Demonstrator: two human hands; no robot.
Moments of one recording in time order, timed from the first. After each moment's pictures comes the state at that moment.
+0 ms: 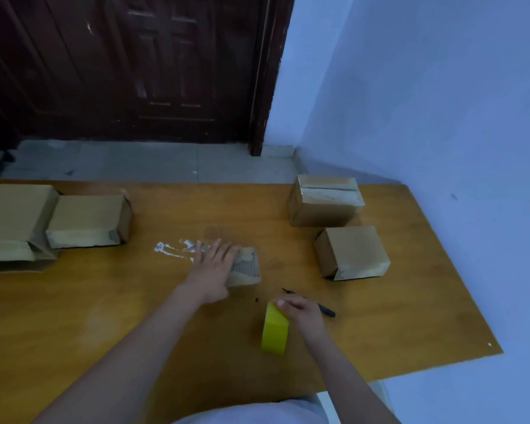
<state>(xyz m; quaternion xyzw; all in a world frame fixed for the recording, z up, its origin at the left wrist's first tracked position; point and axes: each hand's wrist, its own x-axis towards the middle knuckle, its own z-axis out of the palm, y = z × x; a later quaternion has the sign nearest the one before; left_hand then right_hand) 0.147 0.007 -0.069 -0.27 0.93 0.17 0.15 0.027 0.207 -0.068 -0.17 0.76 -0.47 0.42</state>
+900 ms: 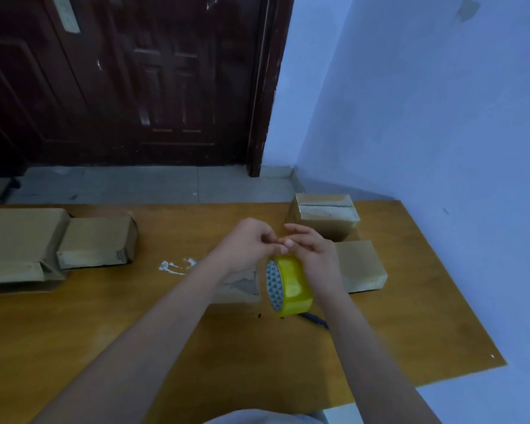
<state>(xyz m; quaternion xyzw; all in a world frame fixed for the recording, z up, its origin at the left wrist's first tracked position) 0.106 0.017 0.071 -0.23 0.84 0.48 -0.10 0.012 0.140 0.066 -0.31 0.71 -0.58 0.26</state>
